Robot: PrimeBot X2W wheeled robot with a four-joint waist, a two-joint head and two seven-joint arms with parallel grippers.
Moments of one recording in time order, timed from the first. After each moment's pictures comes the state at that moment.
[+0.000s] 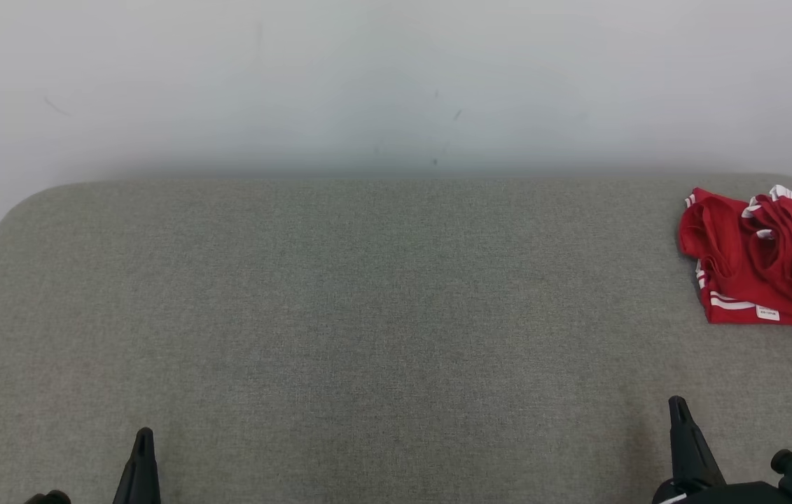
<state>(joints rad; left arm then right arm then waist) 0.02 0.09 0.05 0.22 -0.67 -0.13 -0.13 0.03 -0.06 -0.03 0.21 0.67 0.13 -0.11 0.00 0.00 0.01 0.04</state>
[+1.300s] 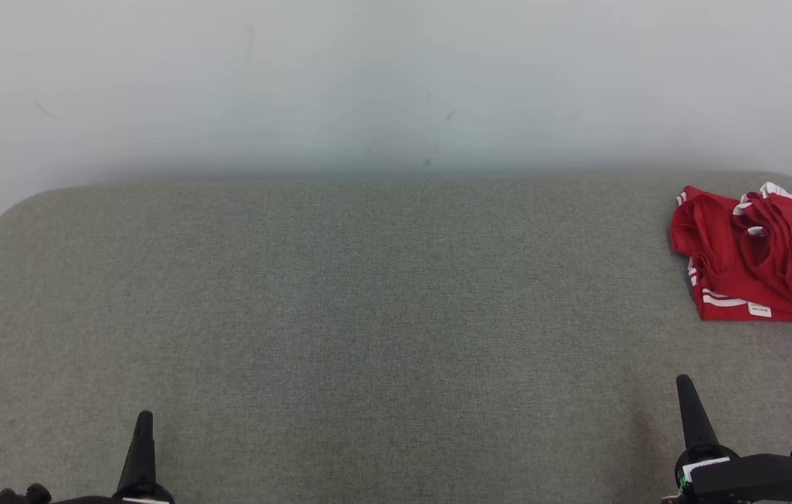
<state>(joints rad) -0.04 0.07 0.08 0.23 -1.14 -0.13 -0.01 -0.04 -0.06 -0.06 0.23 1.15 0.13 -0.01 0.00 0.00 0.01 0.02</state>
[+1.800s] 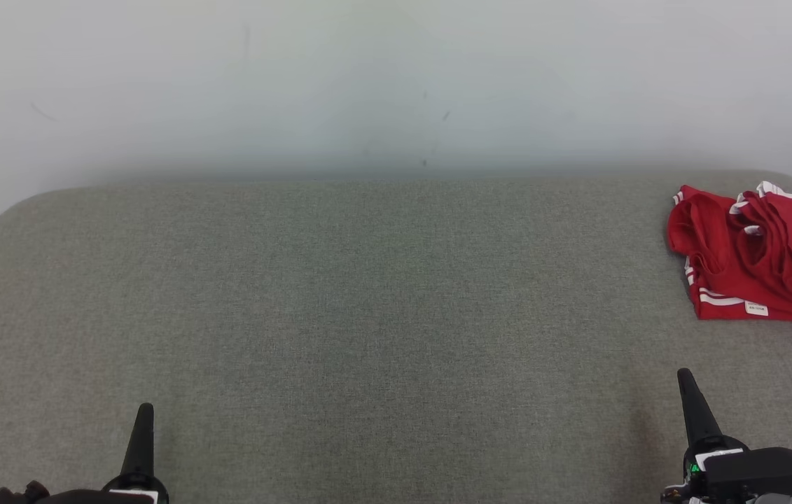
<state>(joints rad) -0.06 0.07 0.09 0.24 -1.28 -0.13 0.03 -0.06 -0.06 -0.08 0.23 1.29 0.13 0.03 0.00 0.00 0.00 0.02</state>
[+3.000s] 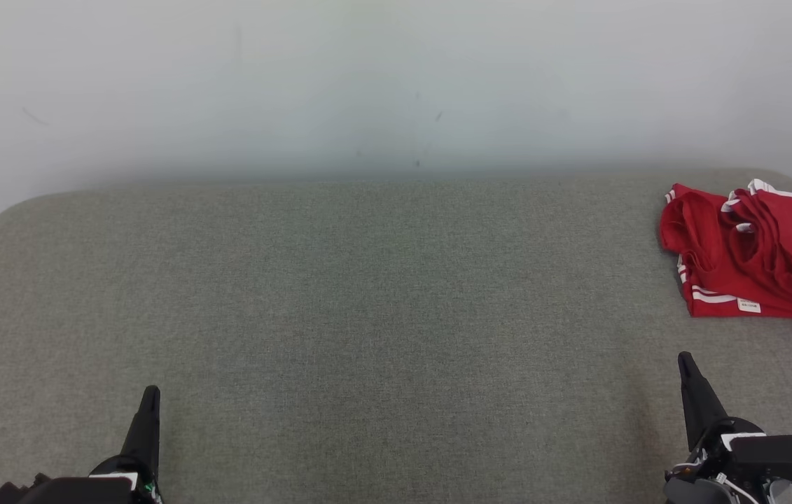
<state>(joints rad) -0.10 0.05 0.11 0.24 -1.56 -0.13 0.10 -0.10 -0.06 -0.10 0.24 1.57 0.13 0.09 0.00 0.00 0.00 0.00</state>
